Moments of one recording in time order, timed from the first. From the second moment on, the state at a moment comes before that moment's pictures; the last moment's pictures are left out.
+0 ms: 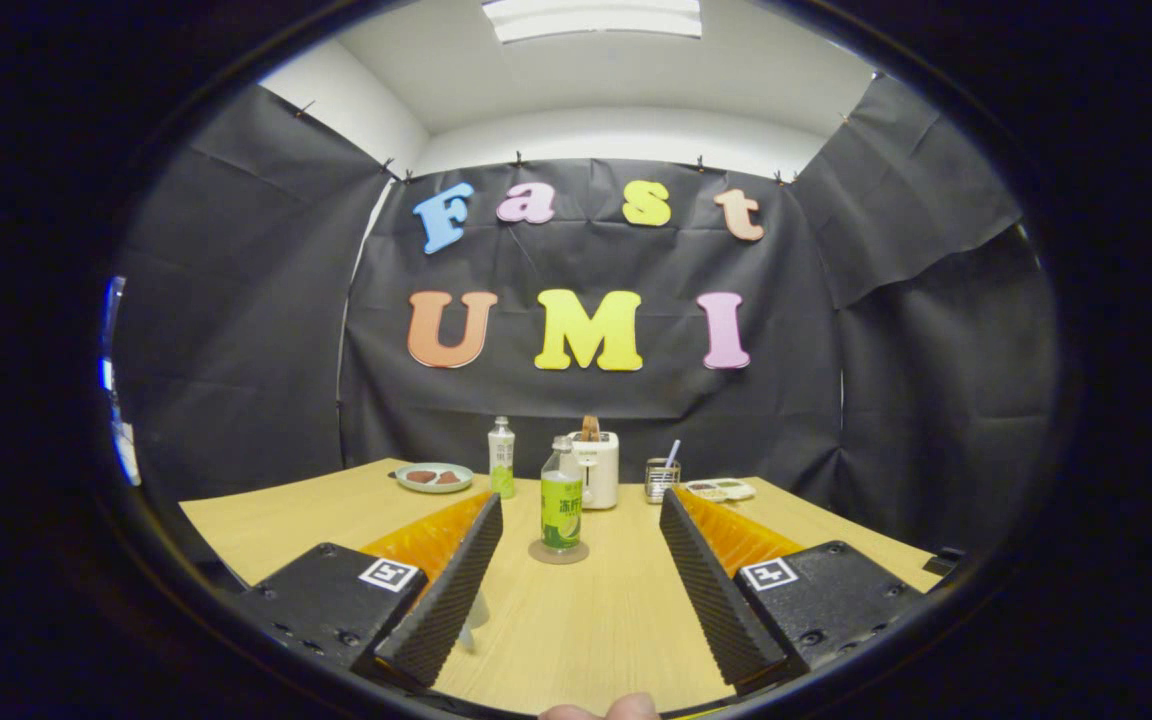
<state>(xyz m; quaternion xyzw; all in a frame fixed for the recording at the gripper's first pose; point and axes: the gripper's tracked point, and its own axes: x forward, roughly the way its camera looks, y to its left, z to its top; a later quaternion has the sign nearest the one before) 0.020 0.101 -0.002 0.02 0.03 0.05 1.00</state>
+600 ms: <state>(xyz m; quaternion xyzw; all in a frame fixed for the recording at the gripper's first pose) 0.023 0.097 0.005 0.01 0.02 0.04 1.00</state>
